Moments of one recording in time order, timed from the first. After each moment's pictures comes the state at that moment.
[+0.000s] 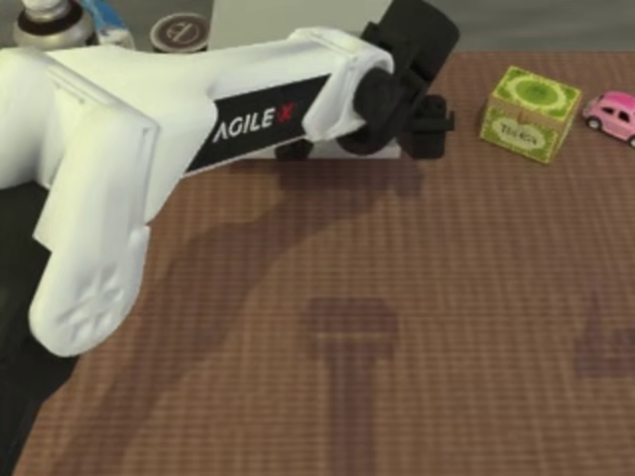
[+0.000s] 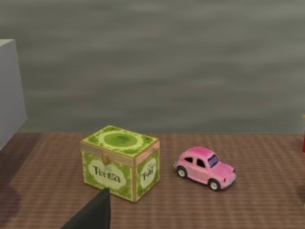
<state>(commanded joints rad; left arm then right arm) -0.67 2.38 1.96 -0.55 -0.40 -0.56 0.00 0.00 0.00 0.00 0.00 0.00</state>
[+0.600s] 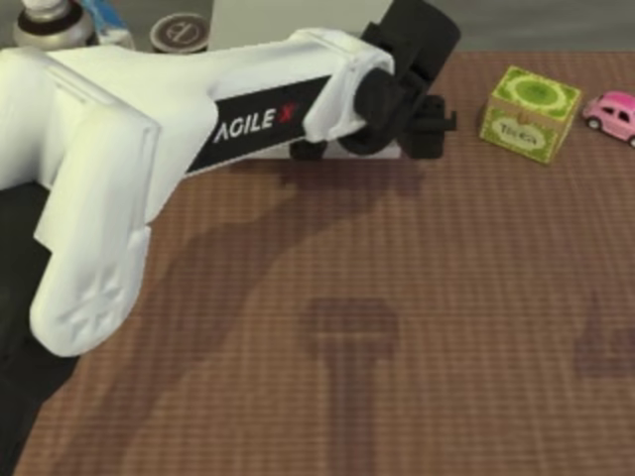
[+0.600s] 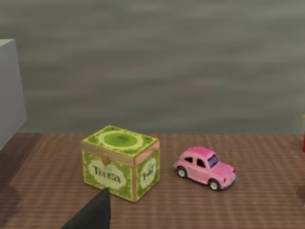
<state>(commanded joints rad) -0.66 2.39 1.97 -0.54 -0.40 -0.56 0.00 0.00 0.00 0.00 0.00 0.00</state>
